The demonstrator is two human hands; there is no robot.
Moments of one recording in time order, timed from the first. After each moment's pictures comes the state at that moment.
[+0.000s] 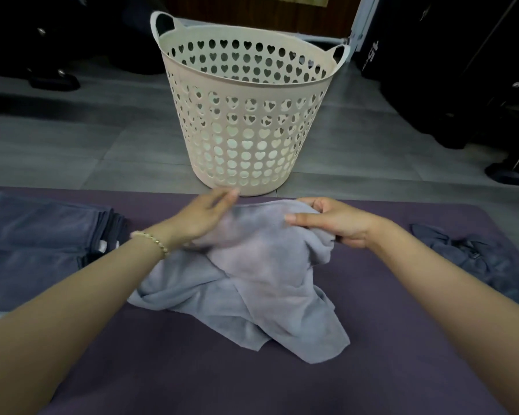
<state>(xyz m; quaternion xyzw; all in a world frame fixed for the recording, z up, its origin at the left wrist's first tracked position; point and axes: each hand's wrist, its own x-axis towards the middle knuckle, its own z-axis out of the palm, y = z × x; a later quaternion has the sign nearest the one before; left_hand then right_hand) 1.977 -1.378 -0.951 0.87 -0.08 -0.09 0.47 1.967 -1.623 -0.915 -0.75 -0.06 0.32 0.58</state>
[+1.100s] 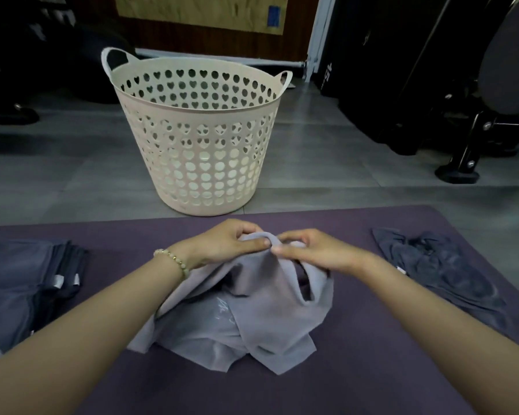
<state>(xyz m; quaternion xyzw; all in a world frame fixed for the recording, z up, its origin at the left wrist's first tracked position) 1.973 -1.471 -0.941 0.80 -0.25 -0.23 0.50 1.932 -1.679 -0.917 -0.87 -0.06 0.23 0.44</state>
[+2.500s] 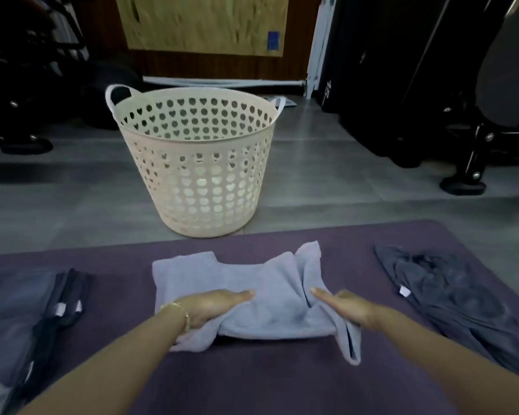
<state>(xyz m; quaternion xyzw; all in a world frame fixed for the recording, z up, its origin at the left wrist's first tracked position) 1.956 -1.477 -0.995 0.77 0.02 -0.41 0.48 1.925 -1.761 -0.992 -0.85 0.15 0.30 0.41</state>
